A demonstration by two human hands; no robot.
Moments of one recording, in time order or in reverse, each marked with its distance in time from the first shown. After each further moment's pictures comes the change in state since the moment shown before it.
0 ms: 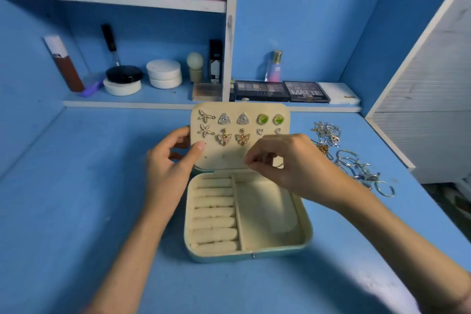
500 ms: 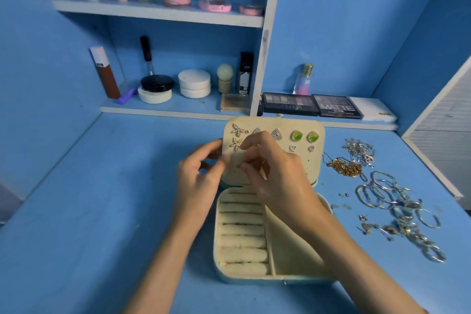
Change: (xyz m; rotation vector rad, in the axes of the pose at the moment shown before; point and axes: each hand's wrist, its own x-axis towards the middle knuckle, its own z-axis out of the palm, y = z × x) left_hand 0.001 0.001 0.000 -0.055 0.003 -0.040; right_hand 0.033 -0.022 0.058 0.157 0.253 0.064
